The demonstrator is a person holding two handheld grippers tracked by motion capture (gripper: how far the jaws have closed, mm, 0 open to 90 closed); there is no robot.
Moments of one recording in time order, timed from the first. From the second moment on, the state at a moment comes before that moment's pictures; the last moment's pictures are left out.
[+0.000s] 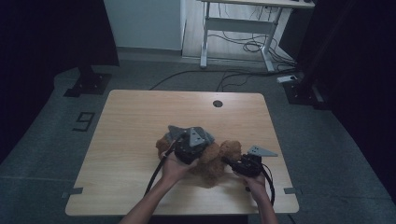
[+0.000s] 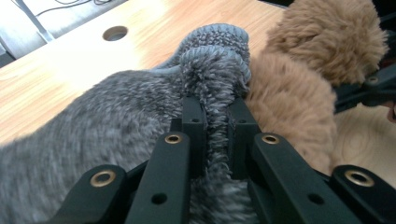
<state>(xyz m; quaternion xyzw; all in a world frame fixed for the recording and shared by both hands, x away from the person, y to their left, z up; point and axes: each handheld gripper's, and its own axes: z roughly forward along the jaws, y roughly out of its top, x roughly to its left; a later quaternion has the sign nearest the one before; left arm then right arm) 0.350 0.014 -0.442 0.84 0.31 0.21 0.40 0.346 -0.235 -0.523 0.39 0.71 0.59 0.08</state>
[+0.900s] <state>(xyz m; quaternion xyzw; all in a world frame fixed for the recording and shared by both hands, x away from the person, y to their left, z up) 0.342 0.121 -0.446 0.81 0.37 0.20 0.41 0.348 -0.241 -0.528 0.39 0.70 0.60 0.06</state>
